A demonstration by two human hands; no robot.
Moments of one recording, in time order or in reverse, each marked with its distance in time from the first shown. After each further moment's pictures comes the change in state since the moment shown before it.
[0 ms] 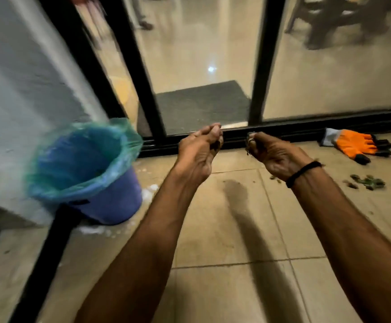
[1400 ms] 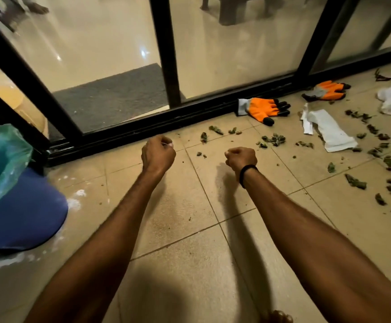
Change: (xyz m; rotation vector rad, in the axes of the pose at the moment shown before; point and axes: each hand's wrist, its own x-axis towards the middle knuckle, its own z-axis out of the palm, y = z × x) left_hand 0.047 -0.124 0.021 1.270 0.031 0.403; right_hand 0.011 0.025 -0.174 -0.629 0.611 -0.124
